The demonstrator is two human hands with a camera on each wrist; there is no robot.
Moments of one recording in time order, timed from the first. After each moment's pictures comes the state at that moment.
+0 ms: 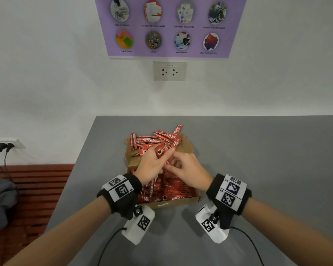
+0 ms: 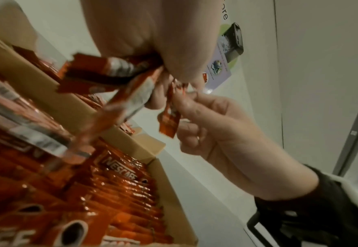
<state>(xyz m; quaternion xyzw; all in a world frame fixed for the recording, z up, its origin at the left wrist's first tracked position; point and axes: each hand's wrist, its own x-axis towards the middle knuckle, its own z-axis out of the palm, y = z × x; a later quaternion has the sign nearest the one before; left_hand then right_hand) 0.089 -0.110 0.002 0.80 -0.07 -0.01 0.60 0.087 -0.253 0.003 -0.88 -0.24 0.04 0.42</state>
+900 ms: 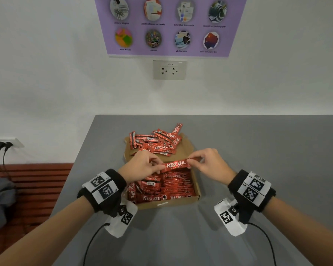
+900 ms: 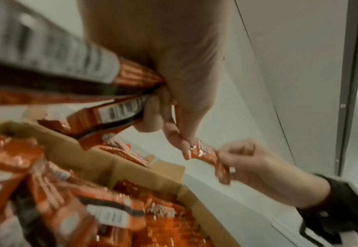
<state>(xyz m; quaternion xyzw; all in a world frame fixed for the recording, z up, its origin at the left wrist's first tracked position) 0.087 -0.079 0.014 0.90 -0.14 -0.14 0.40 0.100 -0.307 0.009 -0.90 -0.20 0.06 0.37</state>
